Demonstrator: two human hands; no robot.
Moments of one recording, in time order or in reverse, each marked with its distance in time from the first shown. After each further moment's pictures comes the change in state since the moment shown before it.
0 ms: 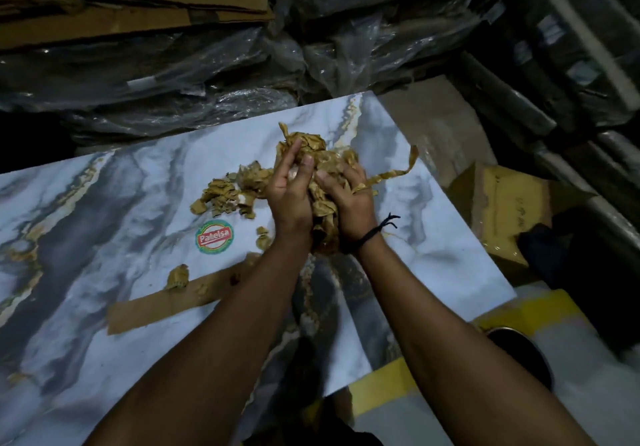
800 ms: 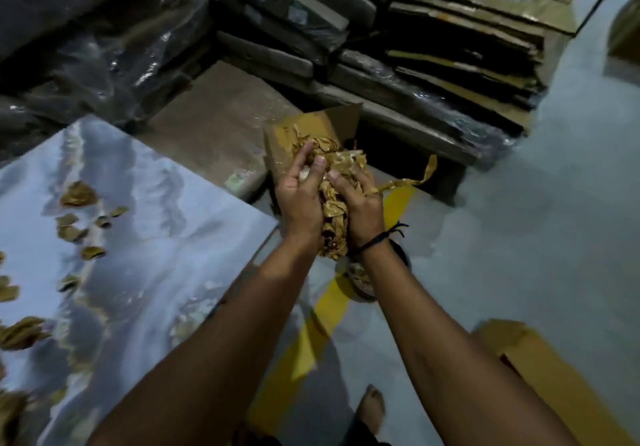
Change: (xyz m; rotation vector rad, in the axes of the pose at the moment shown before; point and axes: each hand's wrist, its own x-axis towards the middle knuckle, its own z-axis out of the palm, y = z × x) left_hand -0.313 -0.119 0.281 0.020 -0.606 -0.276; right_hand -0.175 -0.030 -0.415 0.111 0.683 0.006
